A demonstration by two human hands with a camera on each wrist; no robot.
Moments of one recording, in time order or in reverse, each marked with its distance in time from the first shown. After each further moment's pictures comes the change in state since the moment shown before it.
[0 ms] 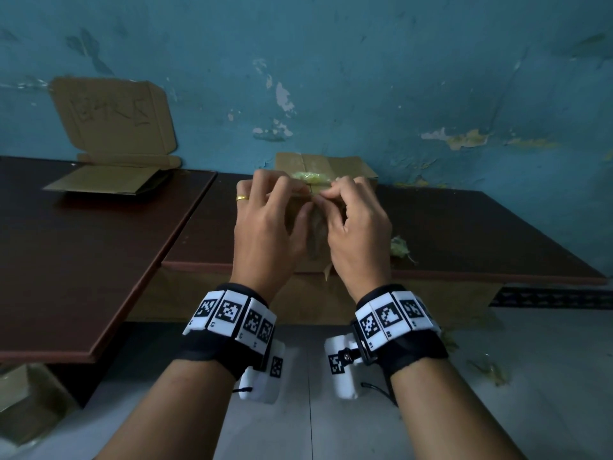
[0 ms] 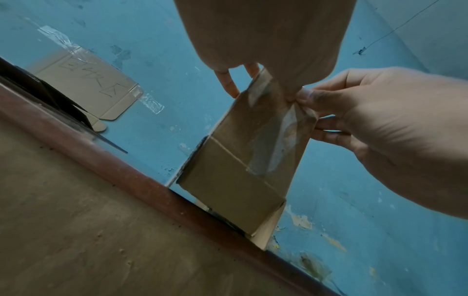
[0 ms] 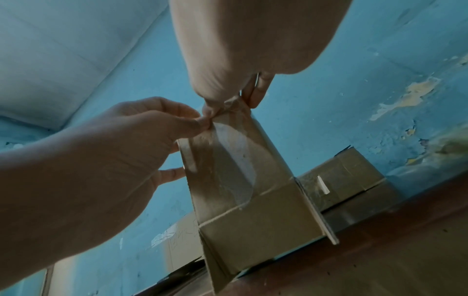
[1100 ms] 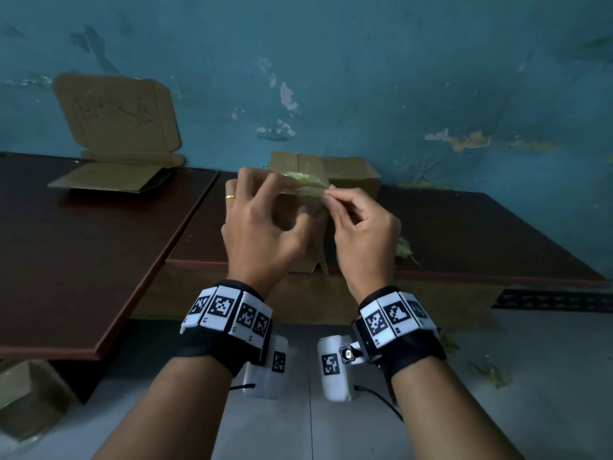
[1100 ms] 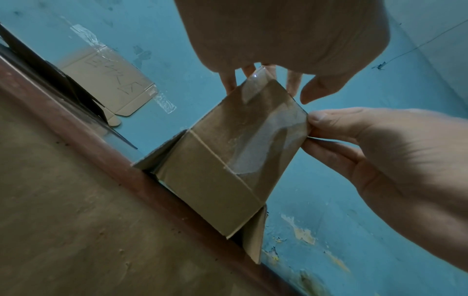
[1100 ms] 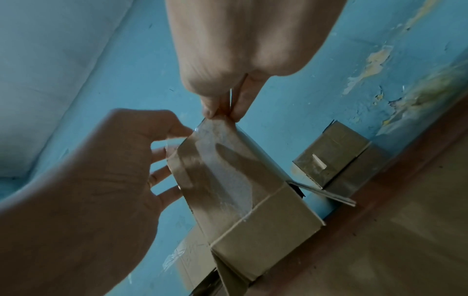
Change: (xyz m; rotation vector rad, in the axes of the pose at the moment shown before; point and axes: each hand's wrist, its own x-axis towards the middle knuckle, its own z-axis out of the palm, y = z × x) left_hand 0.000 0.002 -0.015 -0.090 0.019 -0.199; right_hand -0.007 0.008 0.011 0.309 0.119 0.237
